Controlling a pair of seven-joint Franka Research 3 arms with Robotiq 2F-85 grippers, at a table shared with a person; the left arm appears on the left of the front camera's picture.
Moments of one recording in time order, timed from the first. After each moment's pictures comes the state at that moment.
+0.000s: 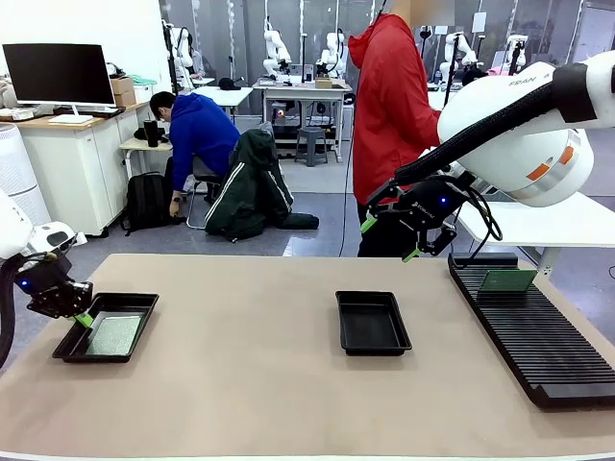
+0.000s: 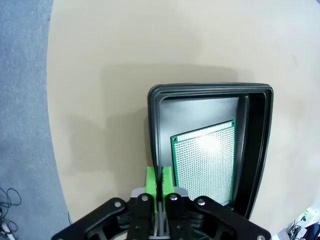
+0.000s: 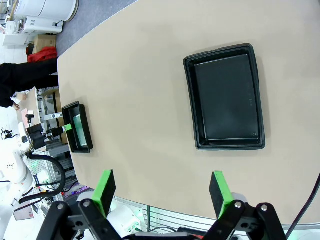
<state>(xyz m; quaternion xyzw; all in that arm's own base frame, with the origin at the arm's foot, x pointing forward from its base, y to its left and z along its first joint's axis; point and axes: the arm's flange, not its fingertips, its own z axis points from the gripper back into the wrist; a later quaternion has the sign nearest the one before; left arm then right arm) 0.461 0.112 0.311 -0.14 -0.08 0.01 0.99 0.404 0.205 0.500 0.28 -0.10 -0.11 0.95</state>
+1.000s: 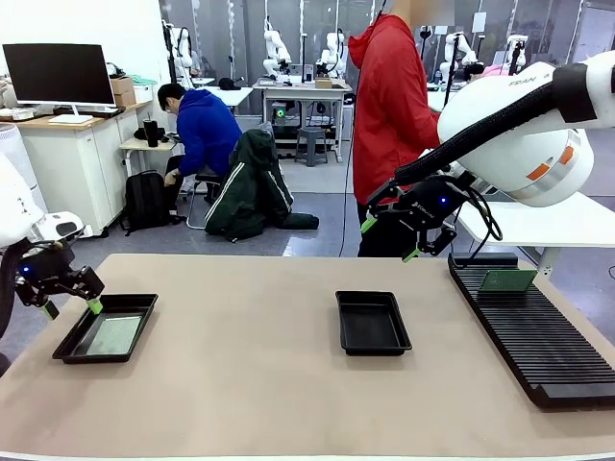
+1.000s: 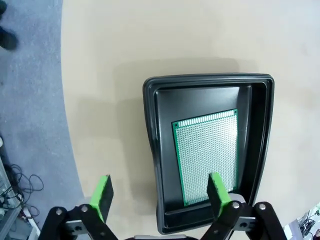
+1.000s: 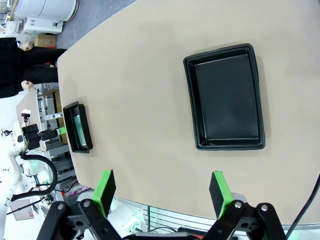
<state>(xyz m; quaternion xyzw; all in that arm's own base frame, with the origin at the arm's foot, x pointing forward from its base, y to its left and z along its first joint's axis) 0.467 0.097 0.340 -0.08 -0.04 -0.01 1.00 0.404 0.205 0.500 0.28 -0.10 -0.11 0.95</state>
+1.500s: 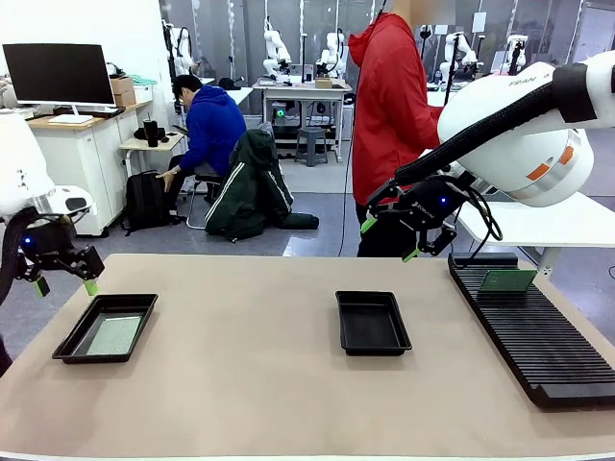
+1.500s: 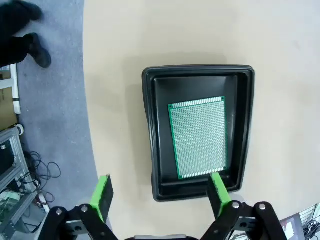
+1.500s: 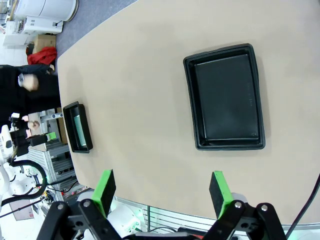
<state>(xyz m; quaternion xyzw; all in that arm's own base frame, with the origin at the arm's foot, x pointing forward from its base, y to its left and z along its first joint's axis) 0.459 0.071 0.400 -0.02 -0.03 -0.01 1.00 0.404 0.205 0.500 0.28 -0.10 -0.11 0.95</state>
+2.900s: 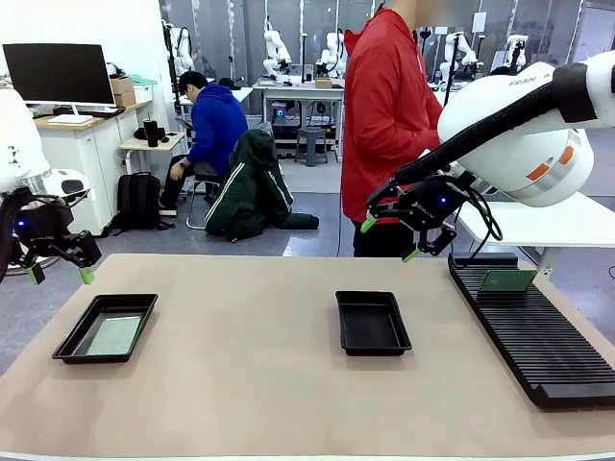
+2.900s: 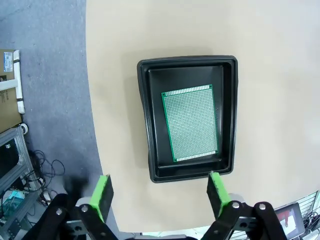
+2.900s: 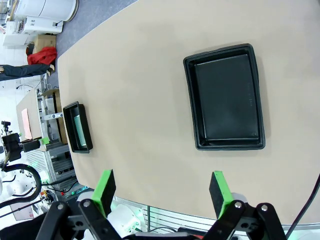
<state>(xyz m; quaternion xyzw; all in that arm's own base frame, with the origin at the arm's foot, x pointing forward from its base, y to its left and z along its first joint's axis) 0.451 0.064 0.432 -0.02 -0.03 -0.02 1.00 0.404 0.205 0.500 0.28 -0.10 -0.11 0.95</state>
